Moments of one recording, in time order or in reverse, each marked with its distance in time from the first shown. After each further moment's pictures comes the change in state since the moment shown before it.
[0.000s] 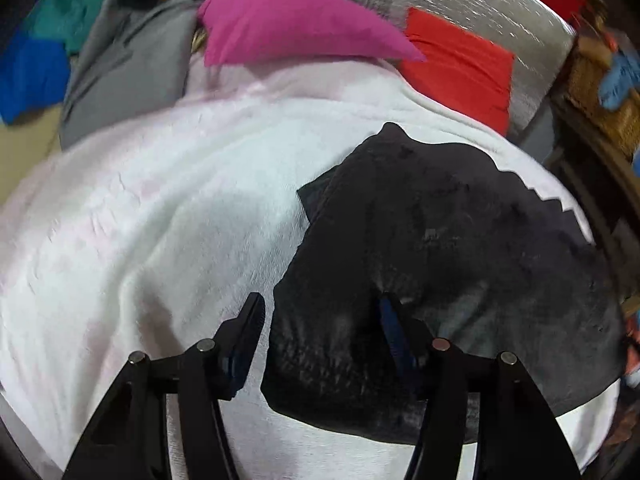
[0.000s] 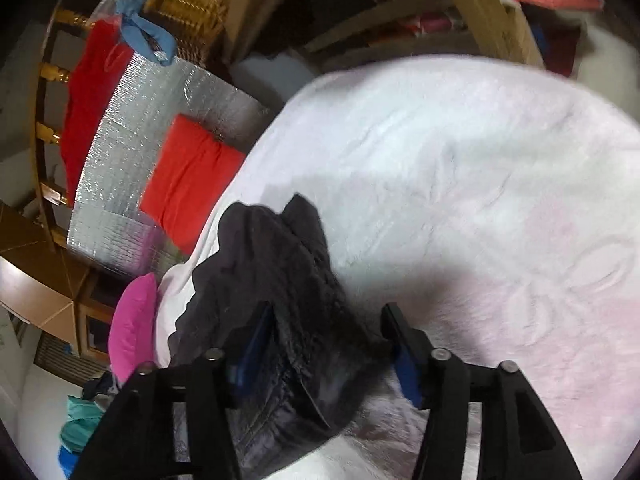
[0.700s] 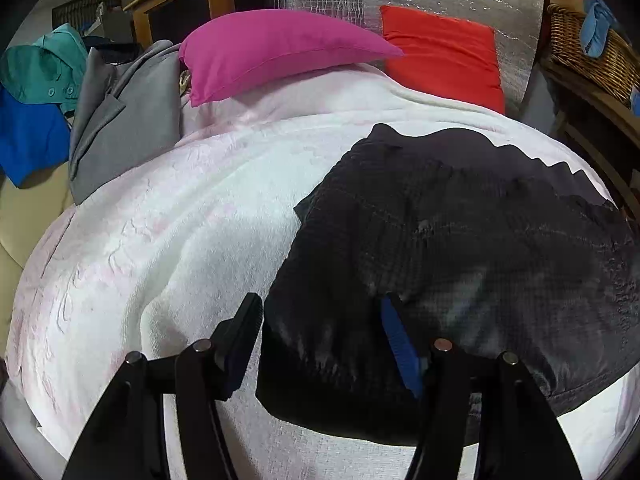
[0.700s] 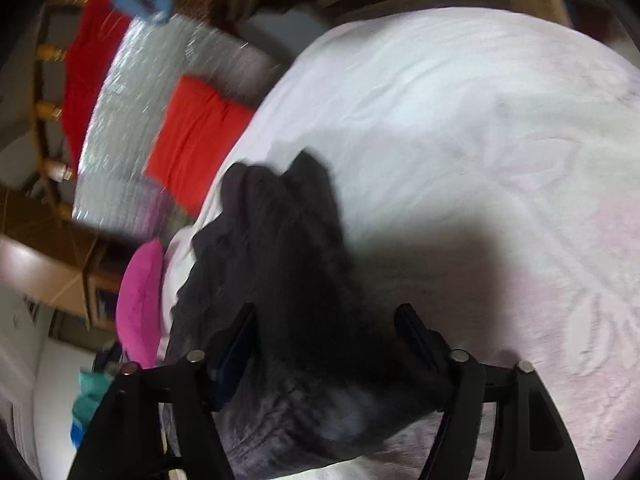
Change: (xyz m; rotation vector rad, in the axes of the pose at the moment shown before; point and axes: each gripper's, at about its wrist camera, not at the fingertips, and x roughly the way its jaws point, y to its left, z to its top) left arm -0.001 -0.018 -0.005 0.141 -0.063 0.098; right arm 0.057 0.003 0.004 -0.039 0.192 0.095
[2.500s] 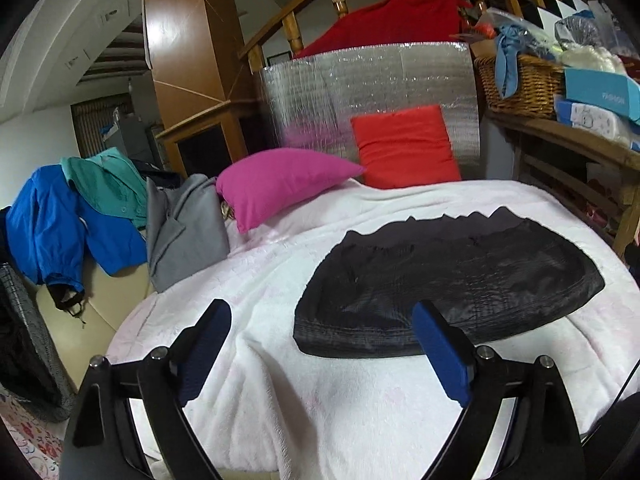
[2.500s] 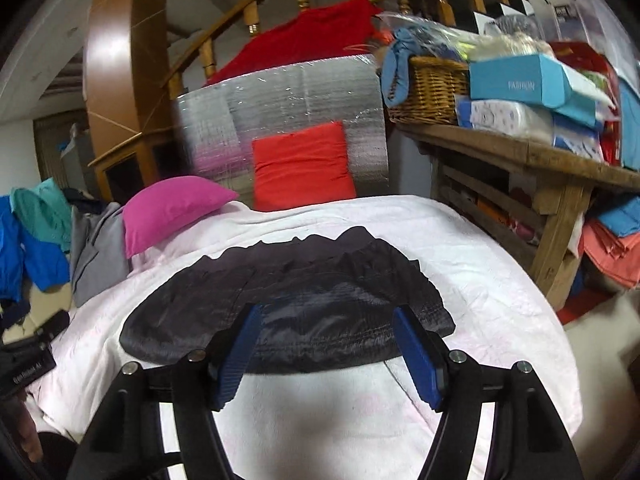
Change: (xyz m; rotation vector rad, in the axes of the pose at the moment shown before) left arm -0.242 -0.047 -0.064 0.158 -0.376 0.100; right arm -0.181 0.172 -0.195 -0.791 -0.375 -0.202
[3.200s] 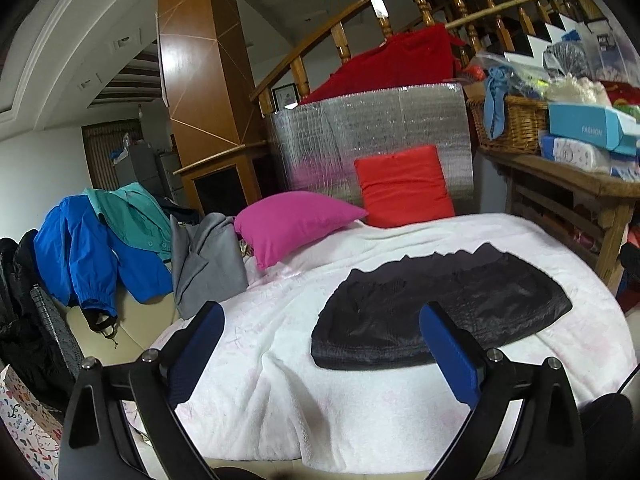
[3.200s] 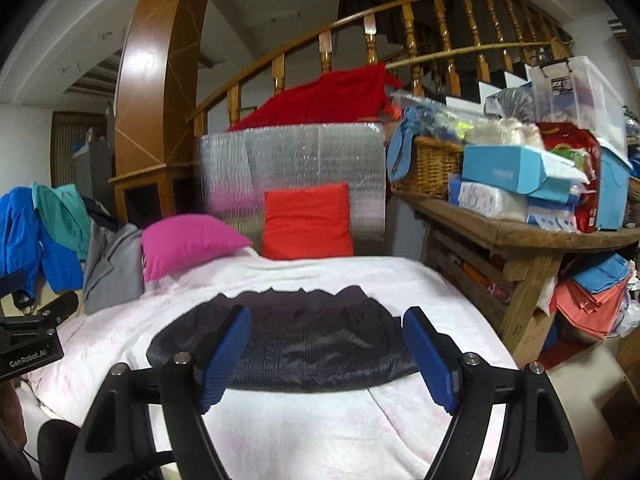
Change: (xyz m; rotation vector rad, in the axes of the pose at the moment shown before) left arm -0.104 0.012 0.026 0.001 -0.115 0.016; right arm -0.124 0.030 0.023 -0.093 -0.192 -0.030
